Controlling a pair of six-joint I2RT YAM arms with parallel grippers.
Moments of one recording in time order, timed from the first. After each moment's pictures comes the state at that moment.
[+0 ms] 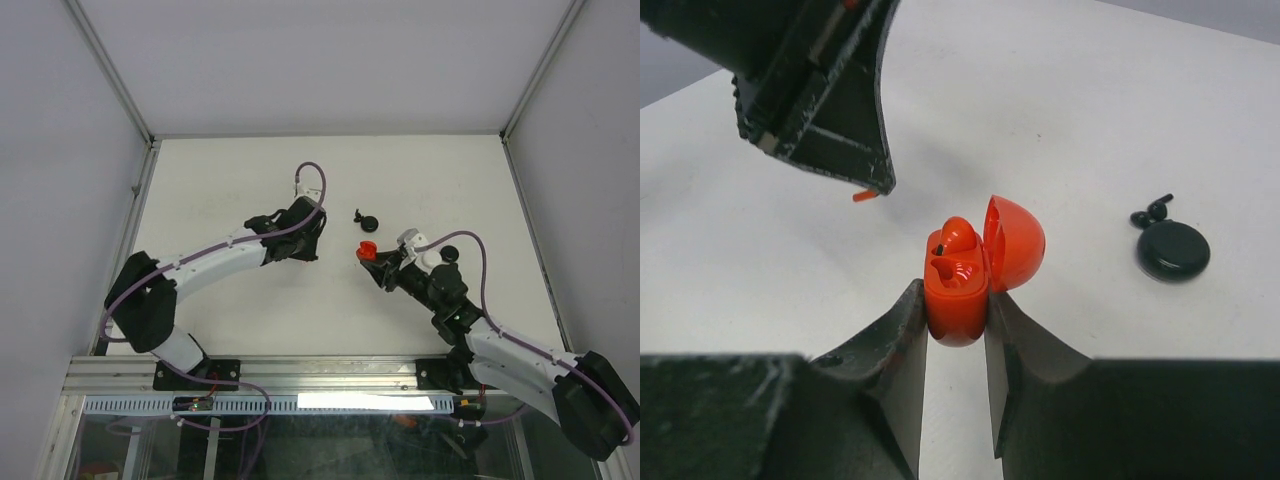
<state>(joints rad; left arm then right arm) -0.83 1.62 1.14 -0.51 -0.22 -0.51 0.68 0.81 0.15 0.61 -0.14 0.11</state>
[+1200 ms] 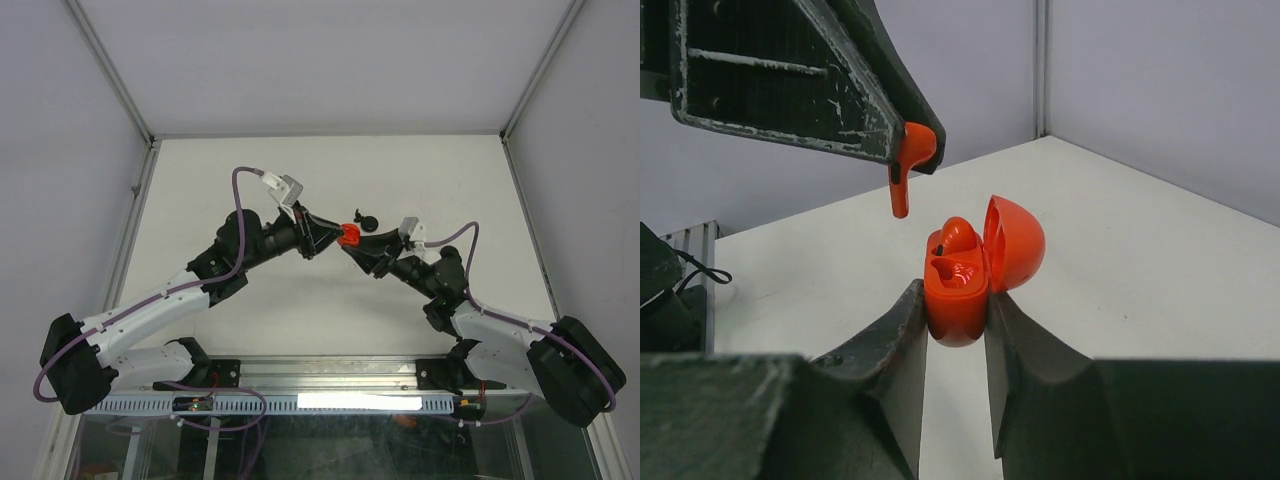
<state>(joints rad) -0.84 1.10 0.82 0.27 0.20 -0.44 0.68 1.07 0.24 1.12 -0.36 0.20</state>
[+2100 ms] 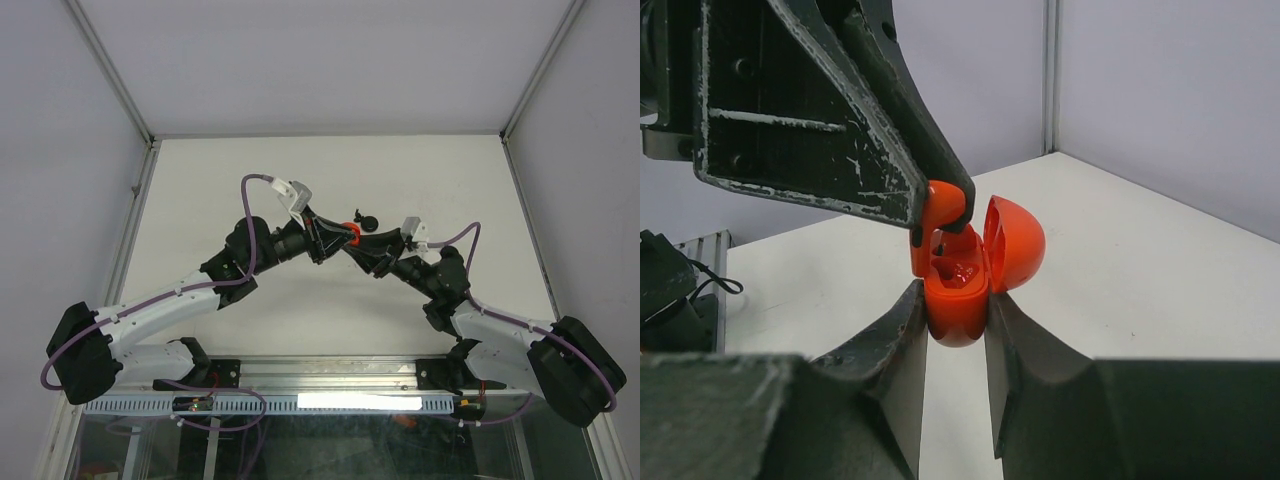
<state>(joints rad) -0.89 1.16 0.77 0.47 0.21 -0.44 0.68 1.07 0.25 1.16 -0.38 0.22</state>
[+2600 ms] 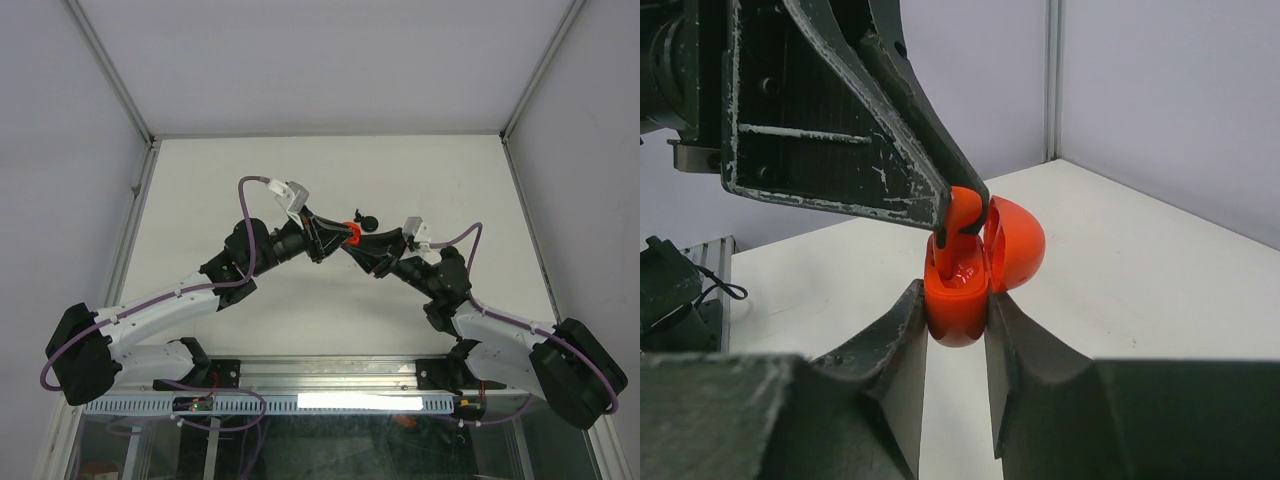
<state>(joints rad) -0.89 1.15 0.75 0.48 0.16 -0.44 0.68 1.05 0.25 1.16 -0.38 0.23</state>
